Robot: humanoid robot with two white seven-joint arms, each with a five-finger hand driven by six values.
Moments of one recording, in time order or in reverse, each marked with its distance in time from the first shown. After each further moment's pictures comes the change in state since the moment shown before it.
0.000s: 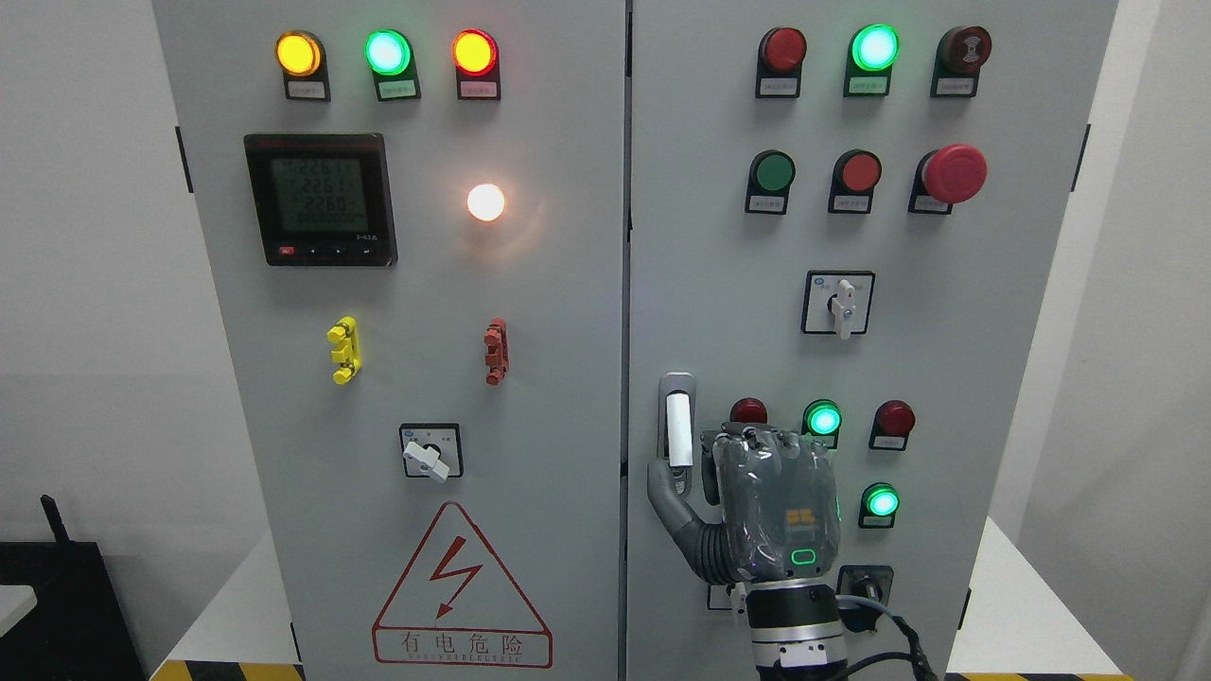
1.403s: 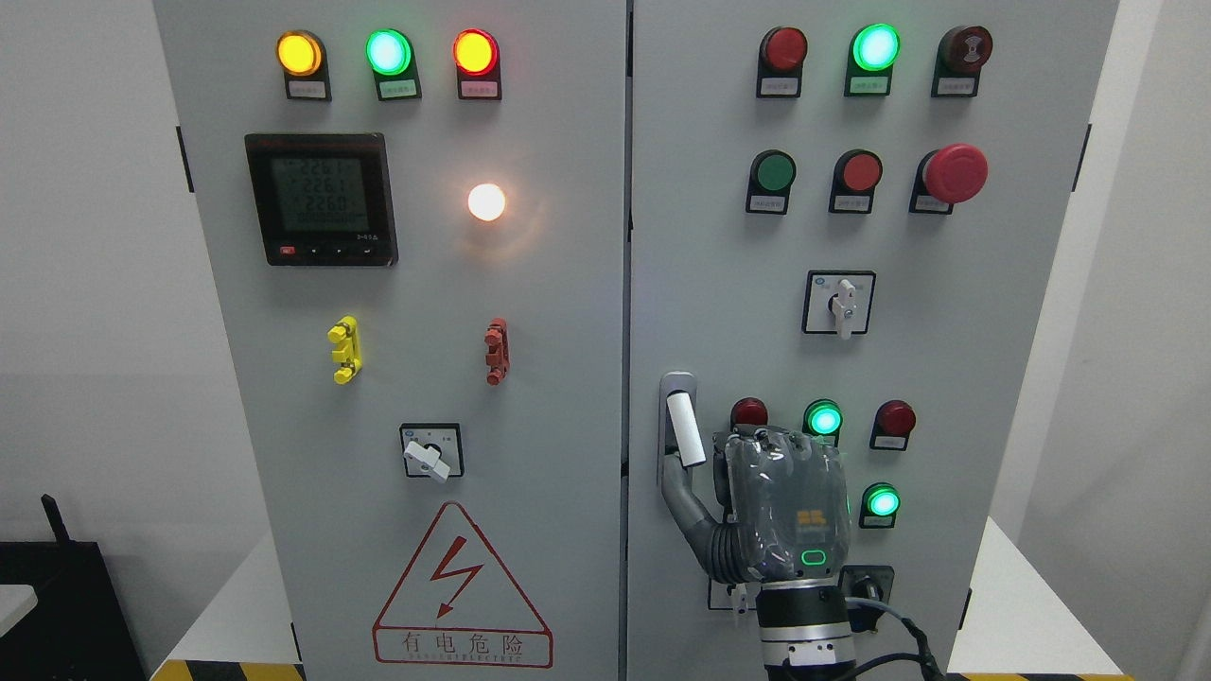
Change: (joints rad) left arm 0.000 0.000 0.003 0.000 0.000 0.000 0.008; right arm 0.008 0.002 -0.022 0.006 -0.003 0.003 -0.001
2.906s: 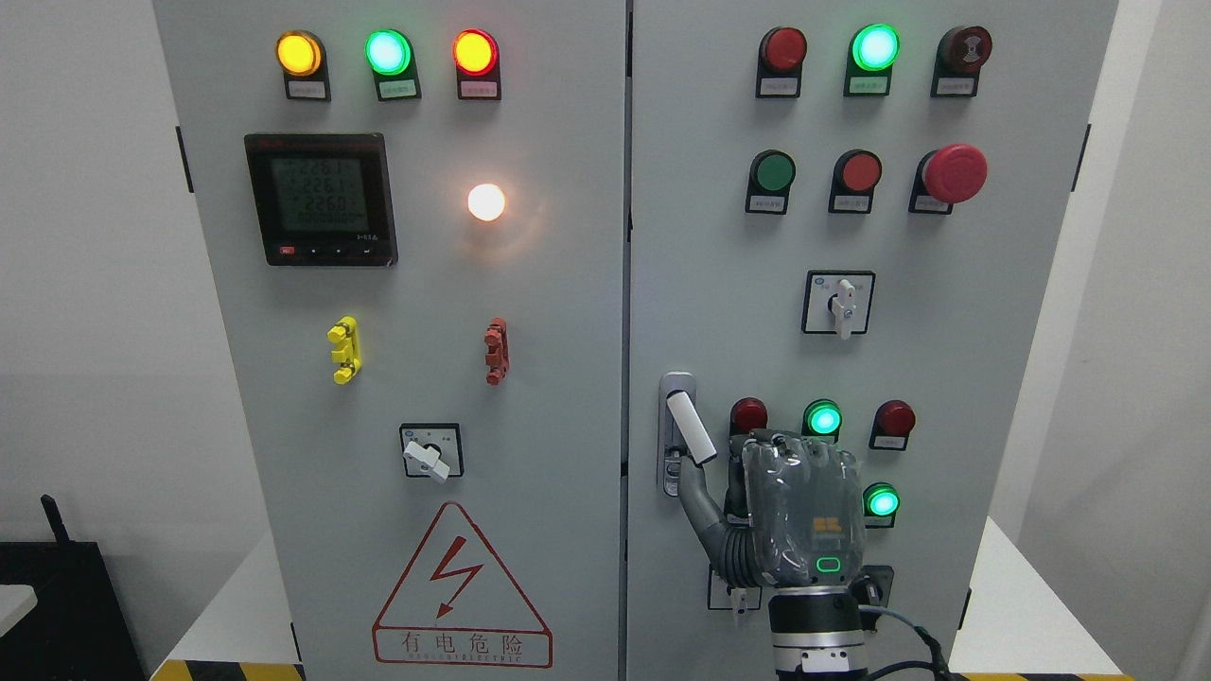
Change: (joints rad) left arm 0.000 0.000 -0.002 0.000 0.000 0.000 -0.004; right arm 0.012 0.003 -0.024 -0.006 -0.006 -0.003 -0.010
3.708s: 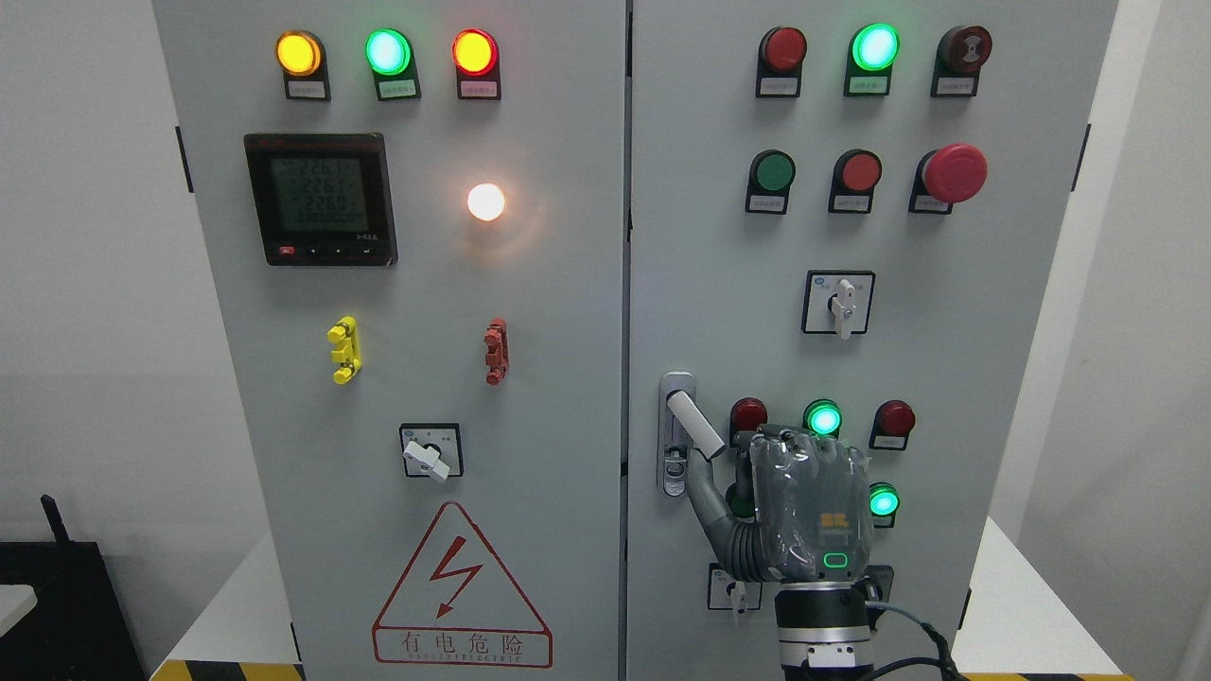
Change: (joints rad) left arm 0.000 0.000 -0.001 0.000 0.000 0.000 0.001; right arm -0.007 0.000 -0.014 -0.002 -0.002 -0.001 0.000
